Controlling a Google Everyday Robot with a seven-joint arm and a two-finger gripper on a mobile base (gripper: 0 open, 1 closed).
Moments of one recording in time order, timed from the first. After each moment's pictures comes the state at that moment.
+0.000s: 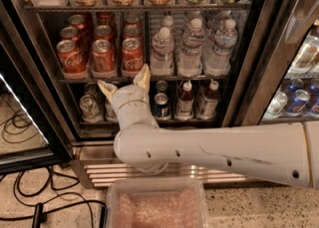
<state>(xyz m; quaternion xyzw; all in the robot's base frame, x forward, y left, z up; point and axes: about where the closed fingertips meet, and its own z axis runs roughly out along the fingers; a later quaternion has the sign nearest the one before) 0.629 0.091 0.836 -0.16 0.69 0.02 0.71</state>
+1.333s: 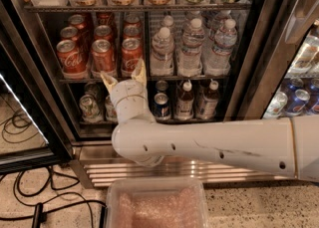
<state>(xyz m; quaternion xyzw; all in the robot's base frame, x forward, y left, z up) 0.648 0.093 0.844 -0.15 0.67 0.02 0.73</state>
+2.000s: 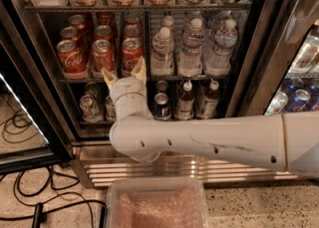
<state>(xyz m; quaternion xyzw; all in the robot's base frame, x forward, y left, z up) 0.661 0.093 0.845 -0.13 0.67 0.01 0.73</state>
